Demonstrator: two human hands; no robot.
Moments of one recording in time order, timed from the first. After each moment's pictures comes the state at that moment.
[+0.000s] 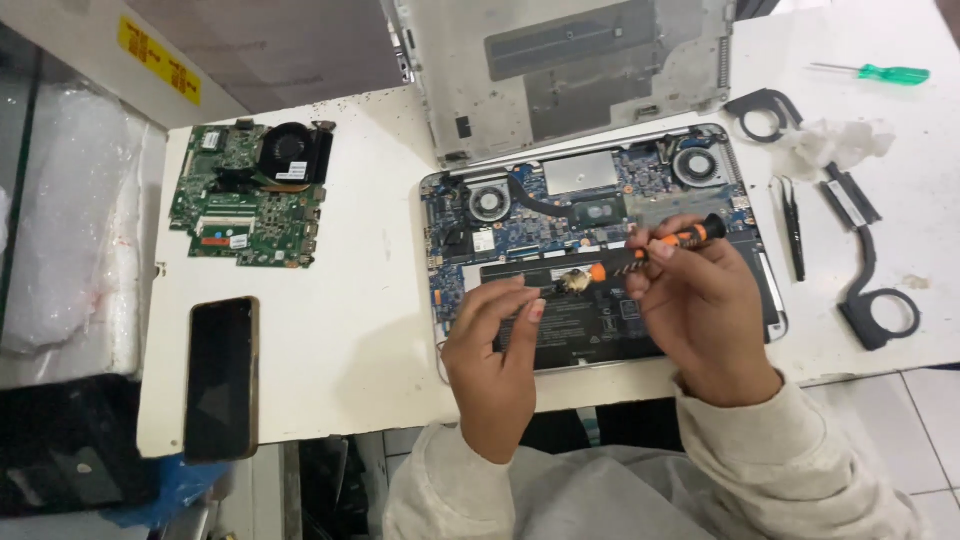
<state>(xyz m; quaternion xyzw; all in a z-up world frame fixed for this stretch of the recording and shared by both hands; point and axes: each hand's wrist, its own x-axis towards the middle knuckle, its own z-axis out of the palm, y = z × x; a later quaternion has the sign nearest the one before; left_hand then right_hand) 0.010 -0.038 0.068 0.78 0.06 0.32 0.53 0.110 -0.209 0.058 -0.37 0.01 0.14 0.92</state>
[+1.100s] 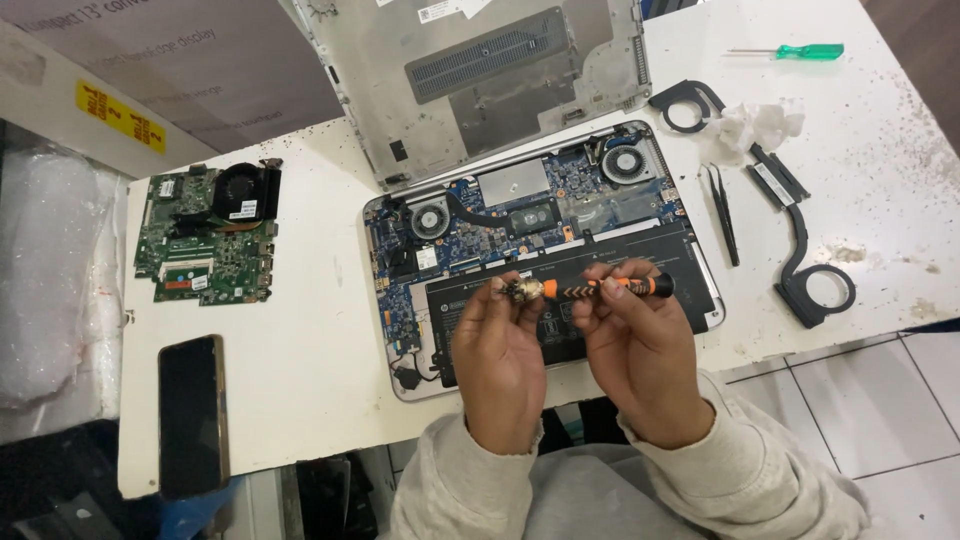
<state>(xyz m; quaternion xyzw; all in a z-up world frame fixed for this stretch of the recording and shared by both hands) 0.046 -0.107 0.053 0.37 0.21 0.18 0.89 0.073 -0.219 0.030 -0.29 0.05 0.05 0.95</state>
